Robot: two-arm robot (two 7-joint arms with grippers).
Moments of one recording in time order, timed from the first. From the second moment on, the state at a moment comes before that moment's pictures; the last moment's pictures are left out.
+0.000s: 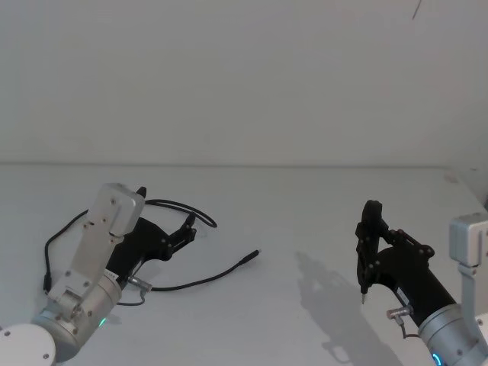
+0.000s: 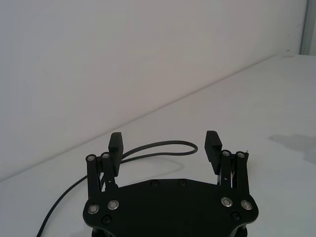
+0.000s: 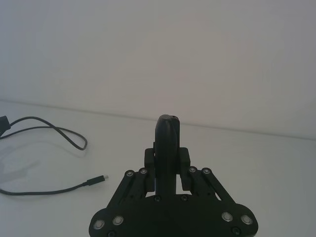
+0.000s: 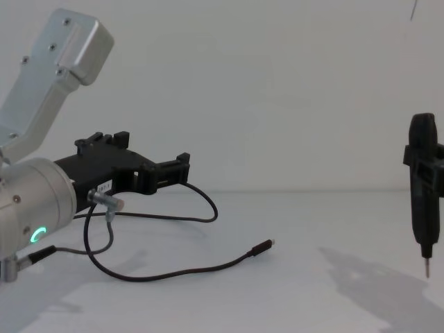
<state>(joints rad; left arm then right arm) -0.24 0.38 0.45 -1.63 -0.20 0.01 -0.01 -0.01 0.34 -0.23 -1.77 0.29 0.03 0.07</state>
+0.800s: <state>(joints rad) -0.24 0.38 0.45 -1.63 -0.20 0.01 -0.01 -0.01 0.34 -0.23 -1.77 0.29 0.03 0.07</state>
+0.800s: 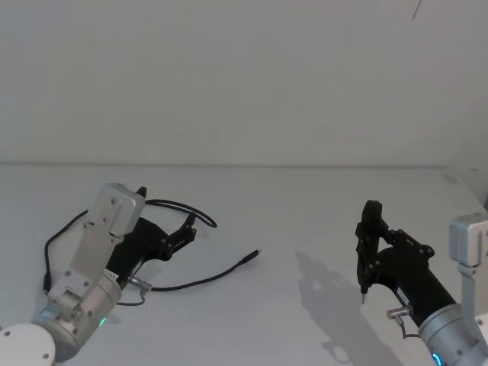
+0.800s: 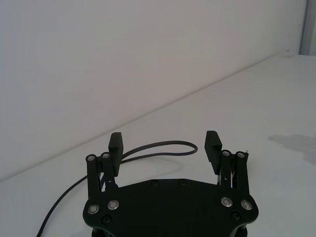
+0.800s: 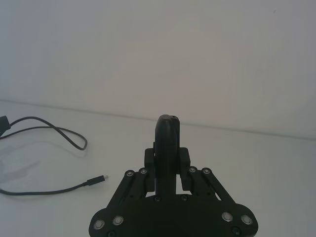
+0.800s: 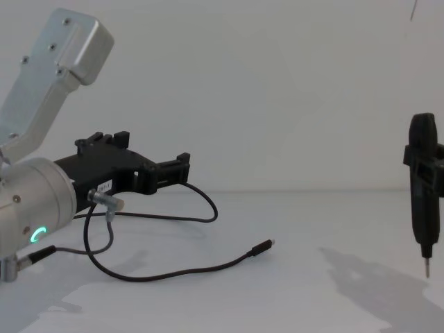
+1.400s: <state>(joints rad) -0.28 0.43 0.46 -1.58 -0.25 -0.01 -0.19 -0.01 0.34 -0.23 -1.77 0.29 0.03 0.07</state>
